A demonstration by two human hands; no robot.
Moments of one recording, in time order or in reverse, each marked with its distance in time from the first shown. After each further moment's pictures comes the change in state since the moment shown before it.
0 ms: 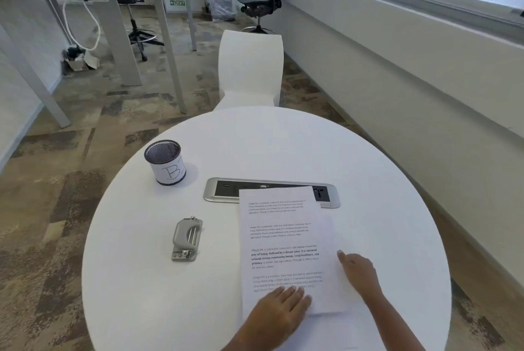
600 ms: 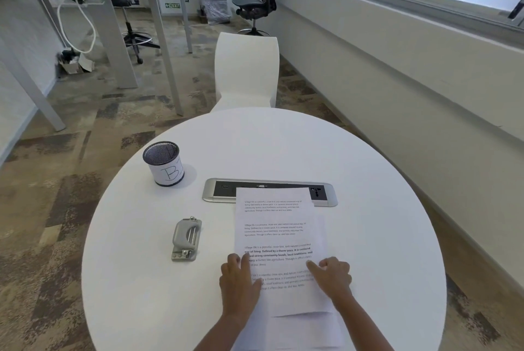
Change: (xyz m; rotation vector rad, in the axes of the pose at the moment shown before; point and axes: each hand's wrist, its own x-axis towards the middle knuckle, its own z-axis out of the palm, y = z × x) left_hand -0.003 -0.040 -0.011 -0.178 -0.121 -0.952; right_hand -0.036 -0.022 0.037 0.010 -0.078 0.062
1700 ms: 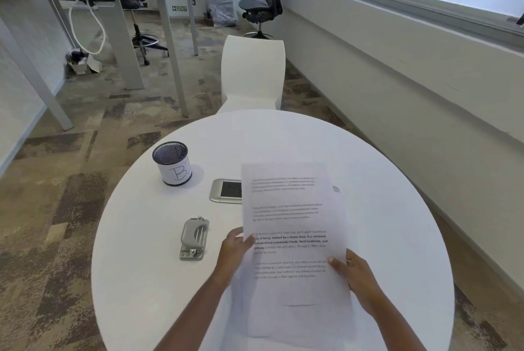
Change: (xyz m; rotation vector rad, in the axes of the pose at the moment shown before) left_hand 0.046 -0.009 -0.050 -1.081 -0.157 -0.268; right_hand 0.005 0.017 -0.037 0.544 -0.207 -0.218
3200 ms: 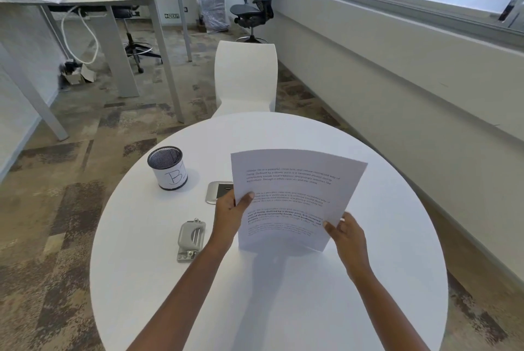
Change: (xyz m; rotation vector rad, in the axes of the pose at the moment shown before) left_hand -0.016 0.083 0.003 -0.168 0.006 0.464; right_hand 0.003 -0.045 0.018 -0.007 0.236 -0.357
